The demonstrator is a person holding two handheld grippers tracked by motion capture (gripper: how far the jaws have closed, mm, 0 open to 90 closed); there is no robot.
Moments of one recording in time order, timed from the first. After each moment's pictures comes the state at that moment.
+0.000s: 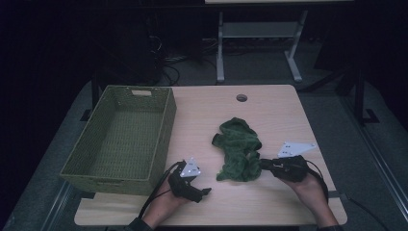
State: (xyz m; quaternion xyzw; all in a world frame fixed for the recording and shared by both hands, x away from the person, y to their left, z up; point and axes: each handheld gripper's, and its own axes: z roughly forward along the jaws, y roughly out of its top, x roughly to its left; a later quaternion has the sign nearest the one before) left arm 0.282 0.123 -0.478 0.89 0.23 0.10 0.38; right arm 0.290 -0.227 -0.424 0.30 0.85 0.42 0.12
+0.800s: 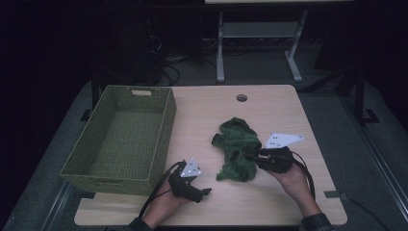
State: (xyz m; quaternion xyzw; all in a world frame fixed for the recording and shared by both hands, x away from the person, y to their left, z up) left arm 0.283 0.122 -0.478 0.89 0.23 0.10 0.38; right arm 0.309 -0.192 -0.409 0.27 0.83 0.48 0.12
